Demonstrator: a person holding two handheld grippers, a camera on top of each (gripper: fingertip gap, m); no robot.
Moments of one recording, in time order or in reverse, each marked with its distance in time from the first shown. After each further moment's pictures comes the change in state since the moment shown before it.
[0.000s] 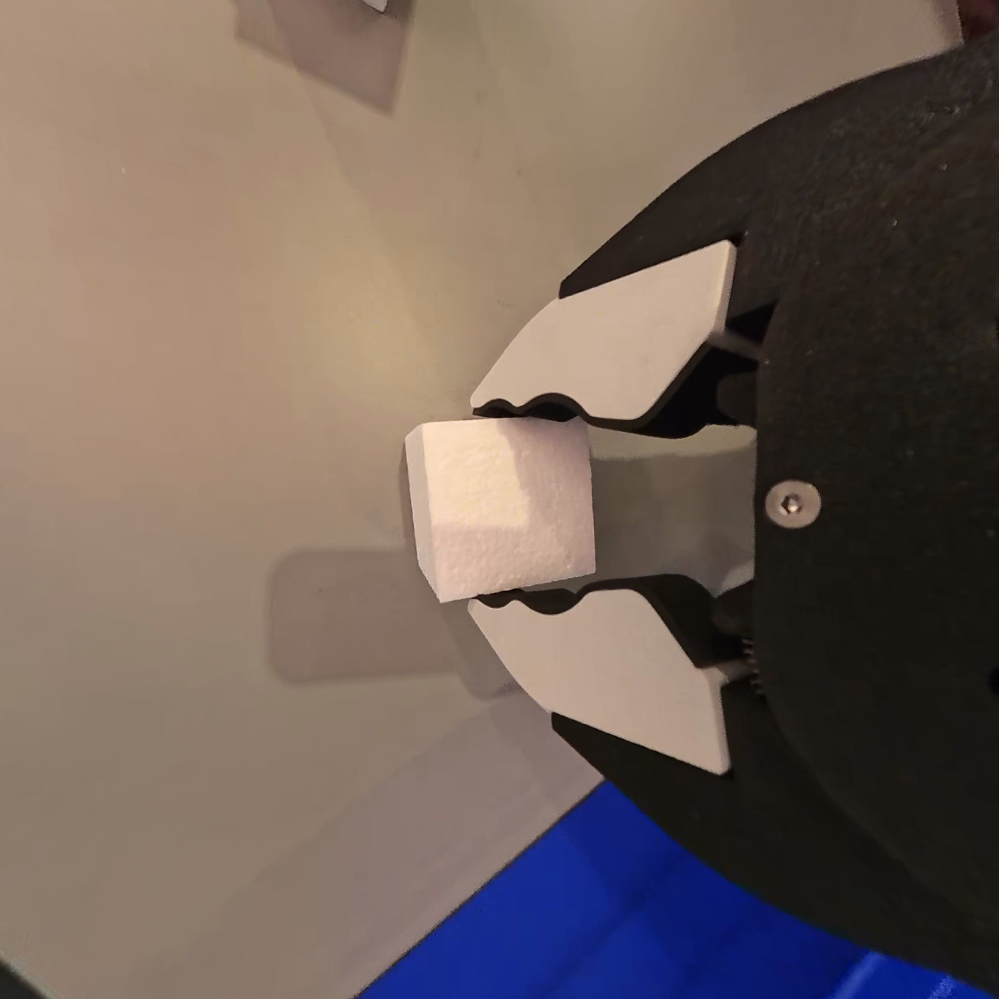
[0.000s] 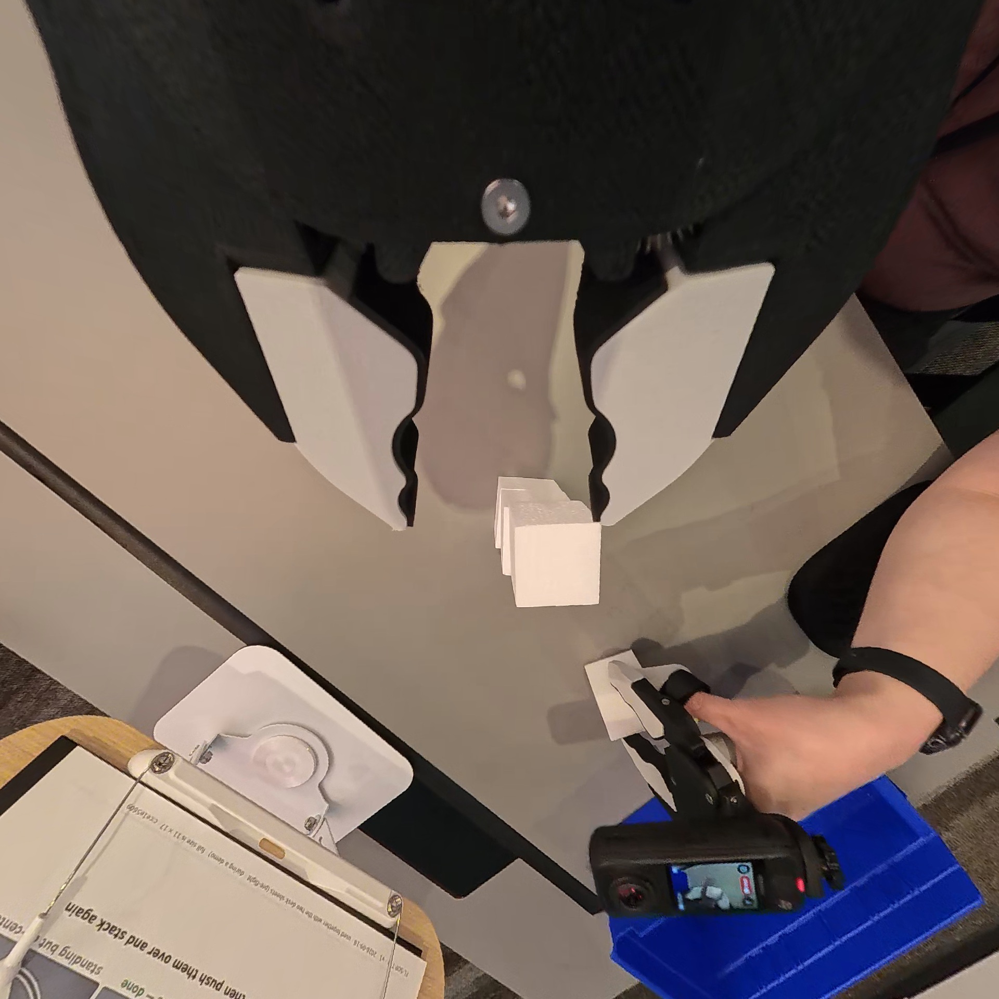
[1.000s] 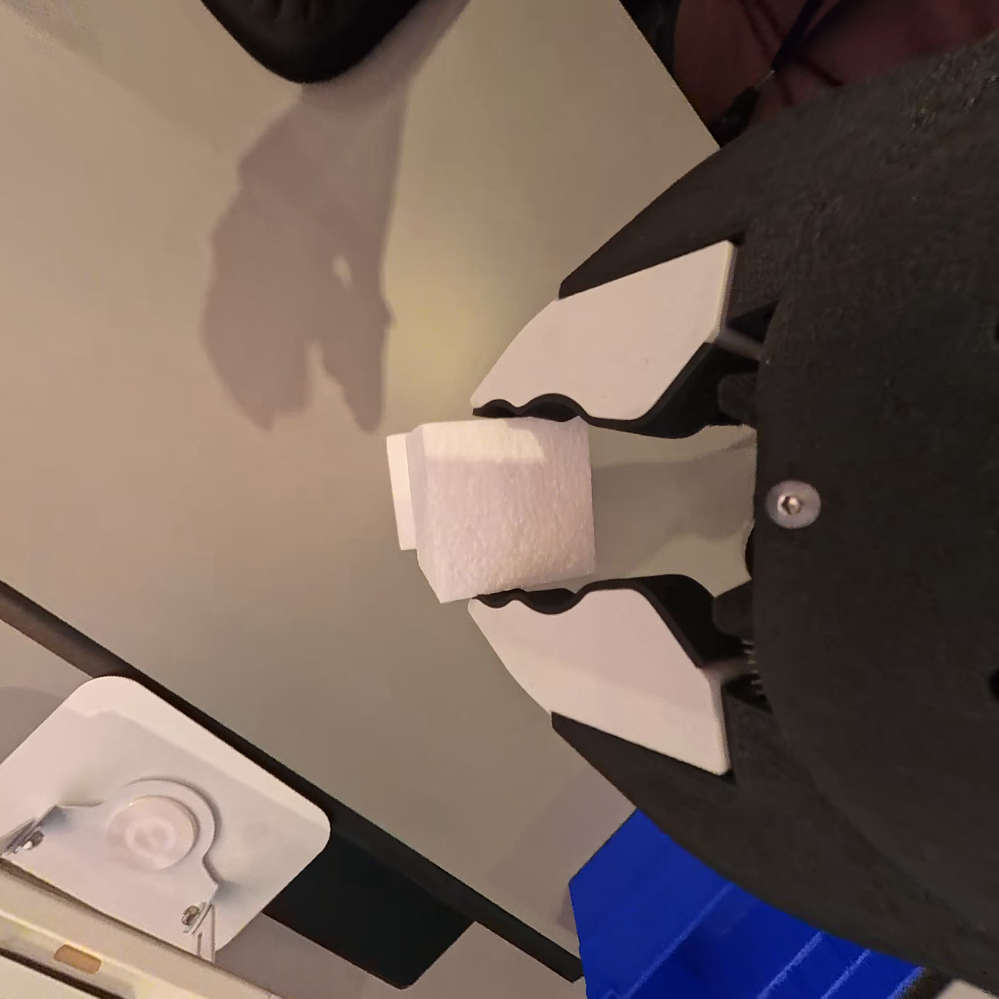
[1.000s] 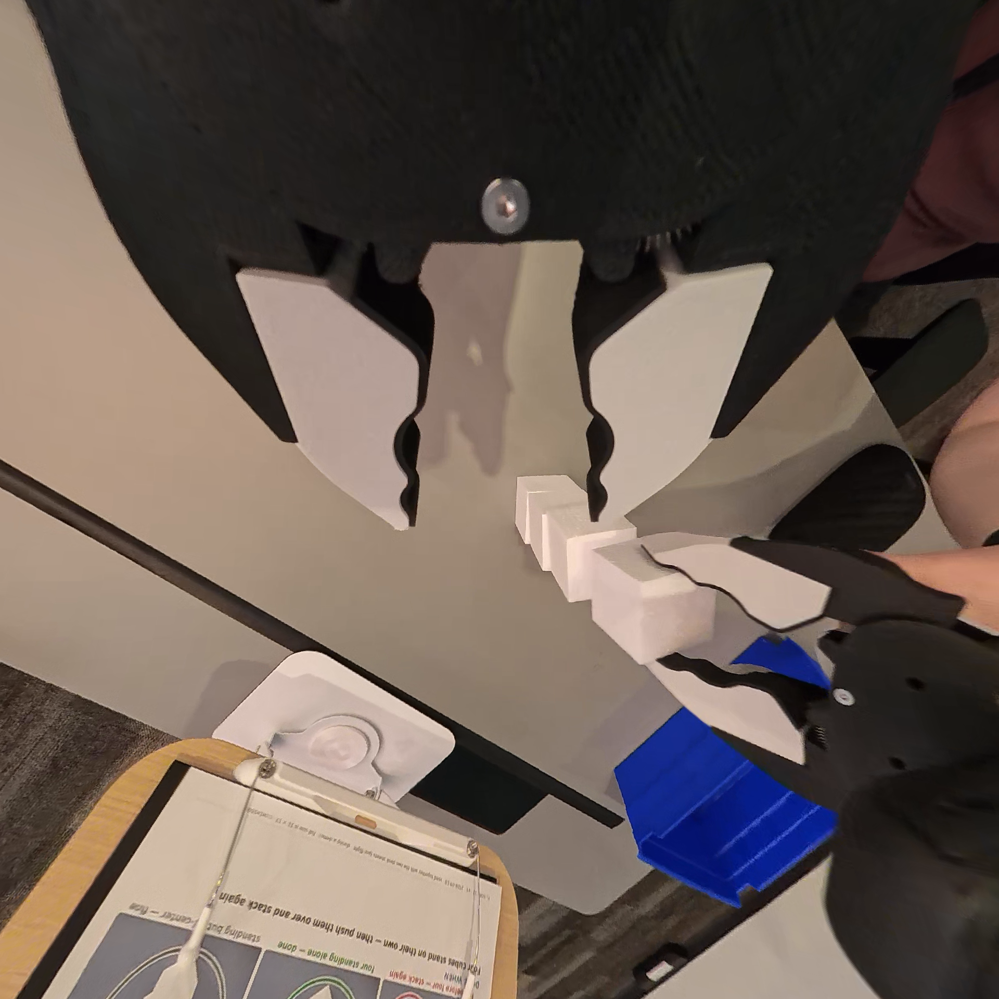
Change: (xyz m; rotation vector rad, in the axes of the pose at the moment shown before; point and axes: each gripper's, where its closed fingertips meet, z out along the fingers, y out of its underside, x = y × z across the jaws) left arm 0.185 -0.081 -0.154 0.195 0.034 0.309; right arm 0.046 0.002 -0.043 0.096 -0.033 0.135
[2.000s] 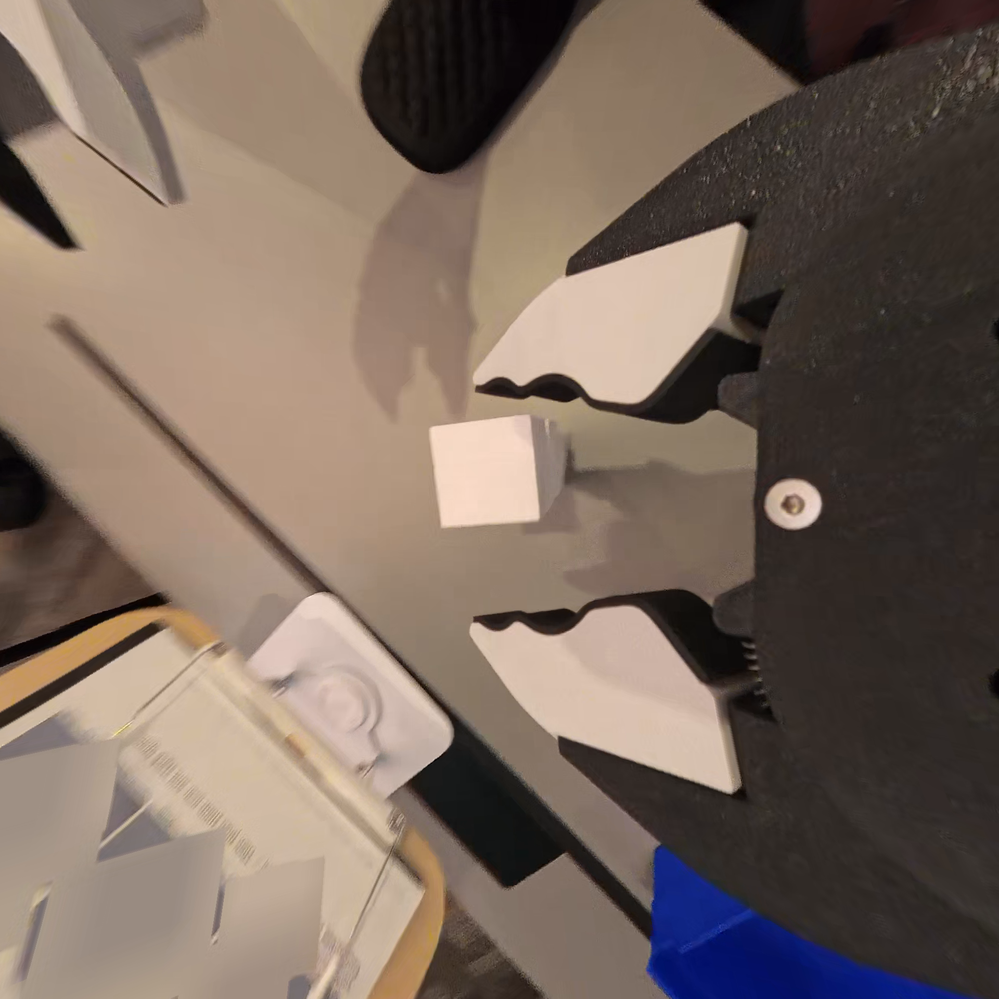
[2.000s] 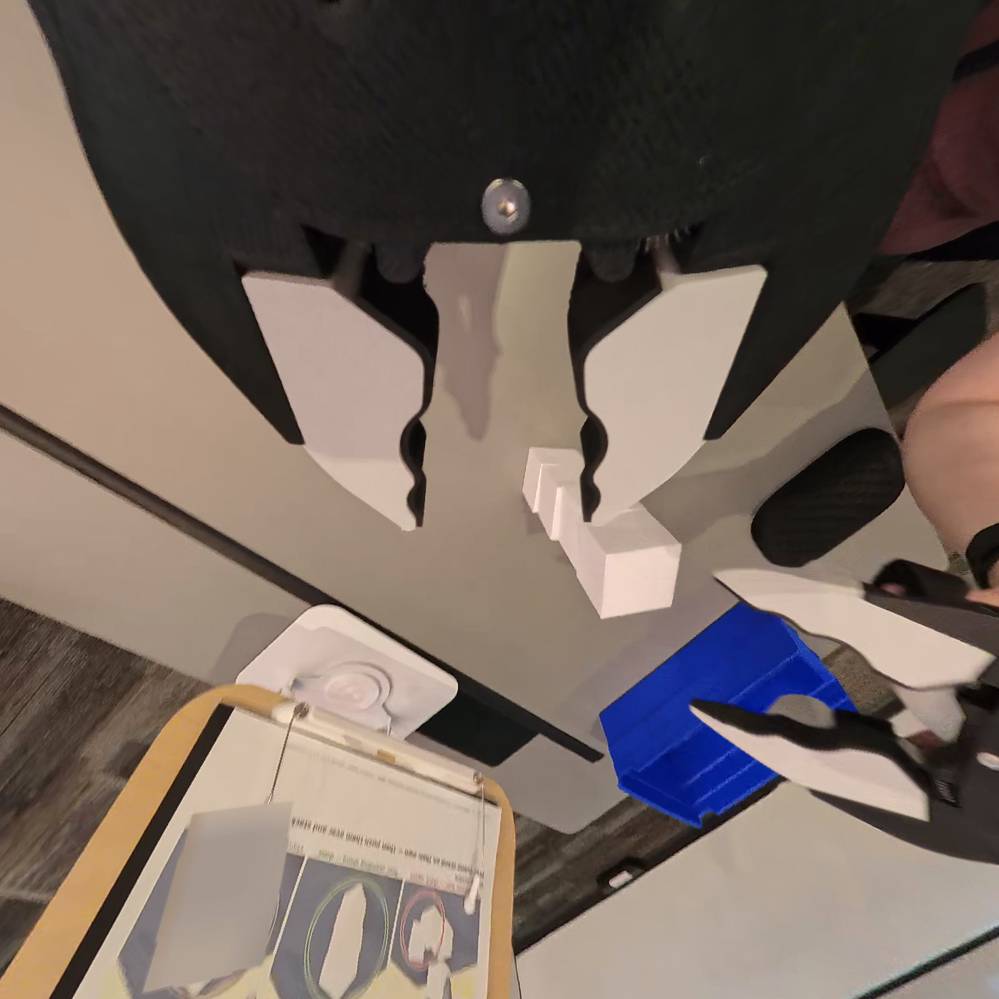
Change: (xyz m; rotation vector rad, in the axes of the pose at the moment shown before) left arm -0.017 -0.027 -0.063 0.395 -0.024 -0.031; right arm 0.015 -0.014 -0.020 0.118 -0.034 -0.024
